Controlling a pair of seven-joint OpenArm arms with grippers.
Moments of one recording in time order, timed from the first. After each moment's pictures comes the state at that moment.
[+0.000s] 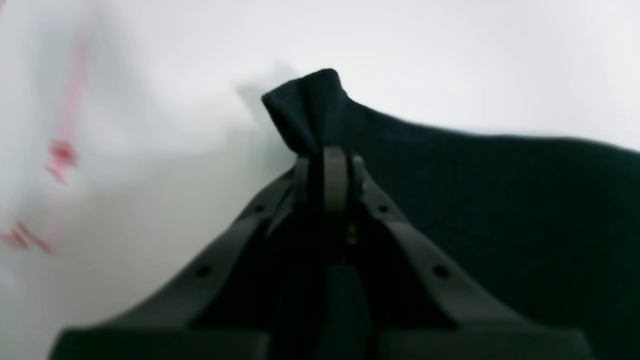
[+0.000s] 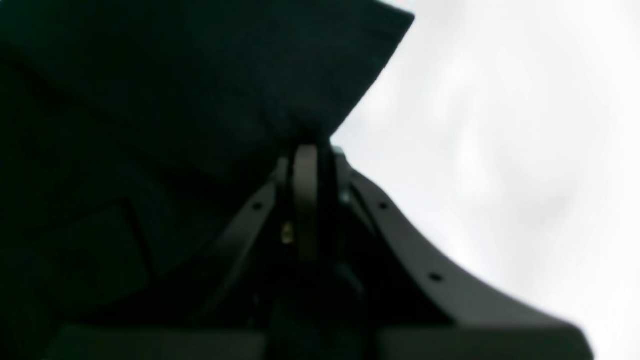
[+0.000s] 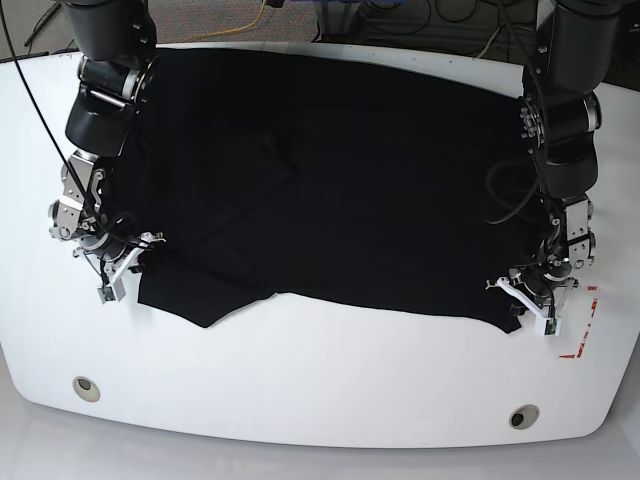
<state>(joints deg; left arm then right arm) -34.3 -17.1 -13.9 31.0 0.1 -26.8 10.7 22.5 18.7 22.8 52.0 0.7 39.4 -34.0</state>
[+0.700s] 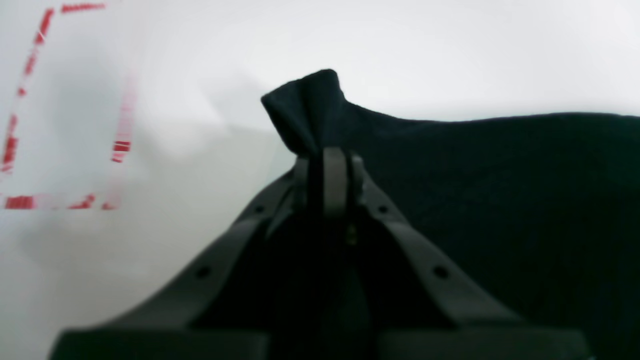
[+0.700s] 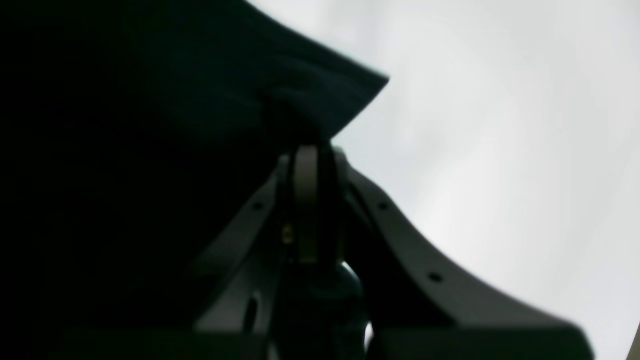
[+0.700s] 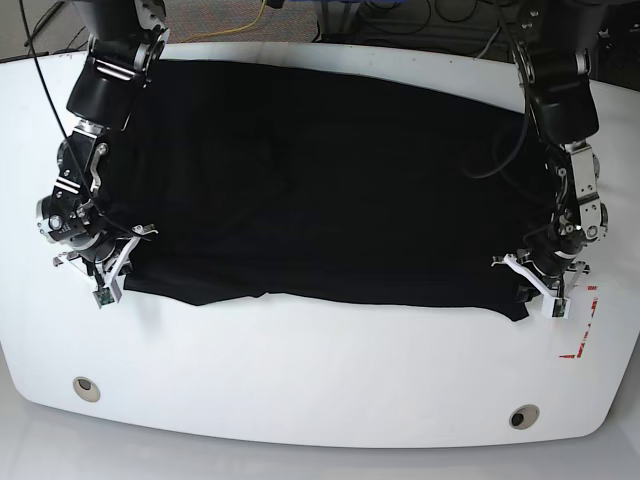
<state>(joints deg) -17.8 -17.5 -13.8 61.6 -9.6 -26.9 24.8 14.5 16.6 22.8 77.7 0.7 39.5 -48.8</state>
